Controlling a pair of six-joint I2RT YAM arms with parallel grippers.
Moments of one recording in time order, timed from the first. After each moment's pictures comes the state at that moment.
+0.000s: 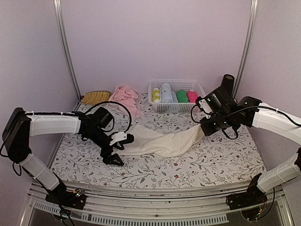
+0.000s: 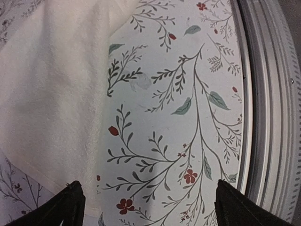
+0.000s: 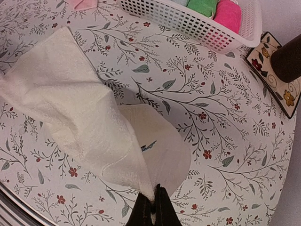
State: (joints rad) left arm -0.61 1.55 0.91 -0.59 0.49 0.72; right arm 0.78 1.32 1.16 -0.78 0.30 0.20
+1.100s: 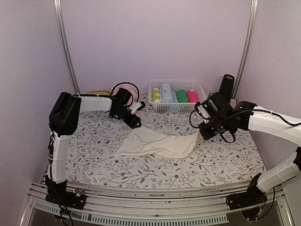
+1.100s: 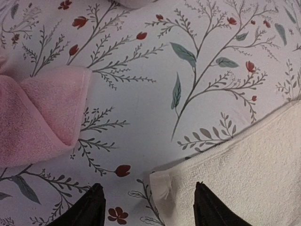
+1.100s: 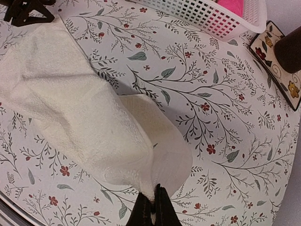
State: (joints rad) left arm -0.49 2.25 1.67 -0.43 0.21 0.30; right arm 0.78 1.34 1.09 -0.74 0.31 0.22
